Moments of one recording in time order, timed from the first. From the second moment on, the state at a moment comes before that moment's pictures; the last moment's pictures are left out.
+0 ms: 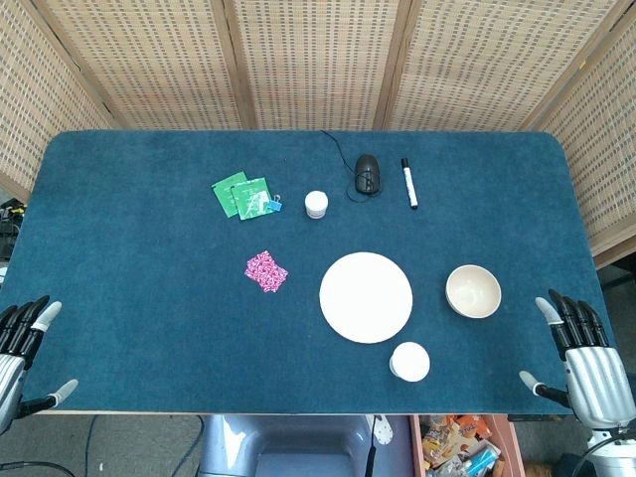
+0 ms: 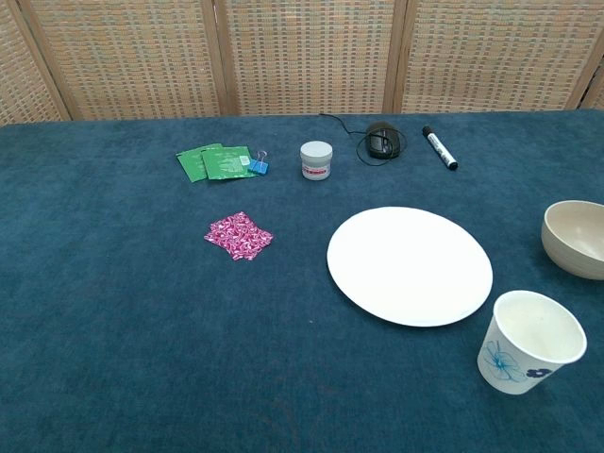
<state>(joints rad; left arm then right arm) 0.02 -0.96 0.07 -1.83 1.72 1.60 0.06 0.01 -1.06 0.02 -1.76 -1.65 1.60 -0.07</state>
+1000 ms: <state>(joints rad) -0.03 -1.01 0.03 -1.86 1.62 1.50 0.17 0.33 -1.24 0.08 -1.41 -1.56 1.12 0.04</state>
